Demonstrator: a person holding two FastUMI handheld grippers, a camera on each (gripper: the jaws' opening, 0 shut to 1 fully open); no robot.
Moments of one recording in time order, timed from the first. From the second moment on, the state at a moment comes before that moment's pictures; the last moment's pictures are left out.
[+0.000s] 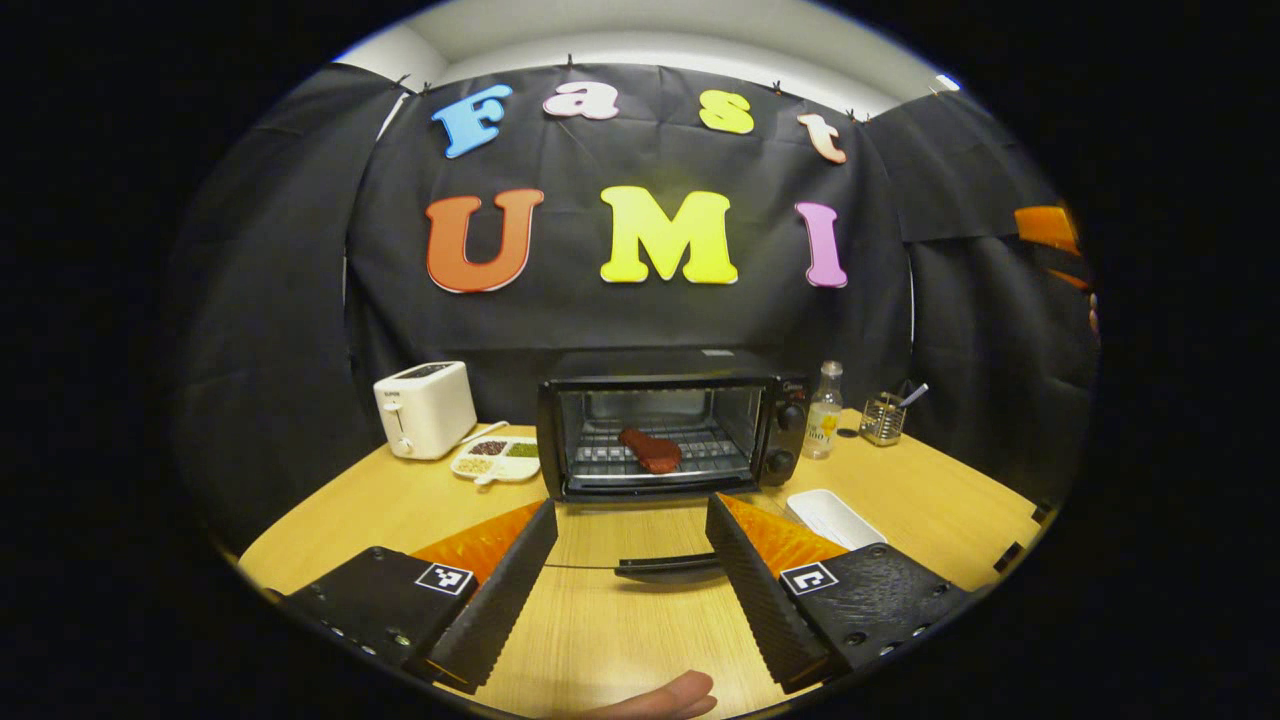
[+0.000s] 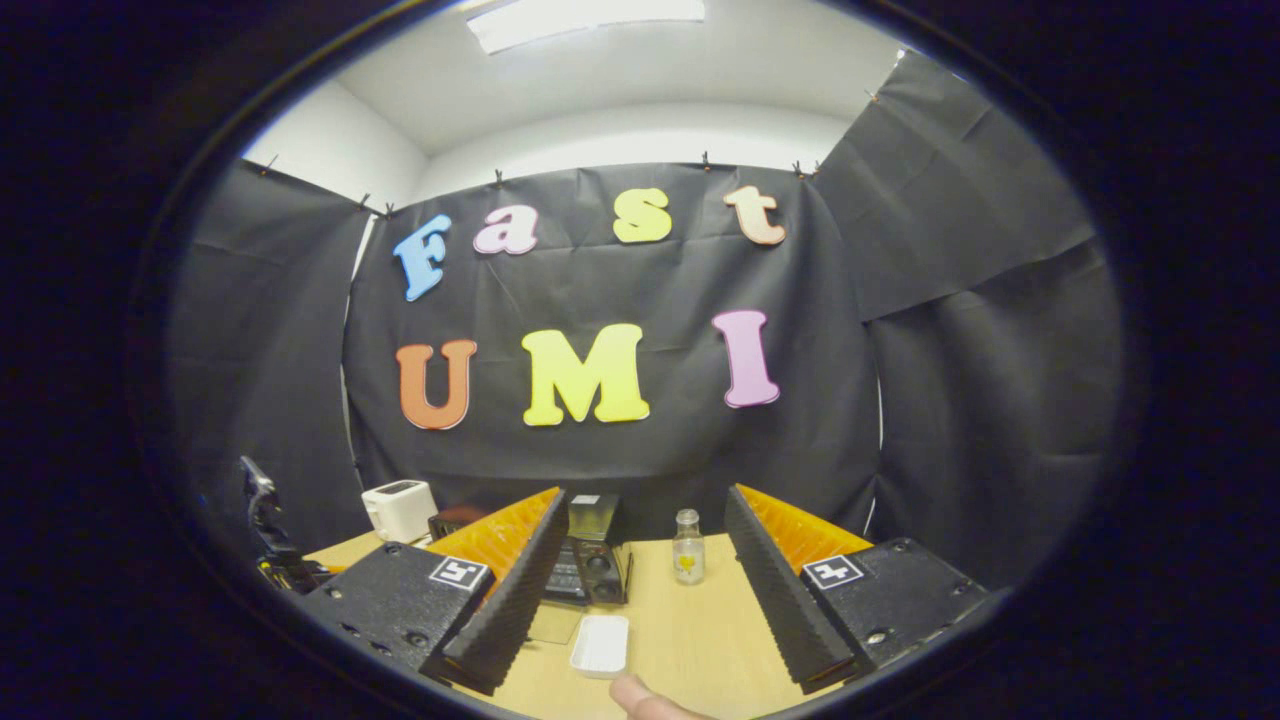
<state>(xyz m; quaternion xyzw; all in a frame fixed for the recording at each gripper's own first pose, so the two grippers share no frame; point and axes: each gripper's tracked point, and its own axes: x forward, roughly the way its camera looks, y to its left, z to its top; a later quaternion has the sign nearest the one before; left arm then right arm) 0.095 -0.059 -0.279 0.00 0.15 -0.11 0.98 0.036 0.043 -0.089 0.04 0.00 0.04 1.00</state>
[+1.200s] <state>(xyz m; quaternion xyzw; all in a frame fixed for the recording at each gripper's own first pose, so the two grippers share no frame) 0.115 -0.125 -0.401 0.03 0.29 -0.12 0.95 0.036 0.004 -0.129 0.06 0.02 0.04 1.00</state>
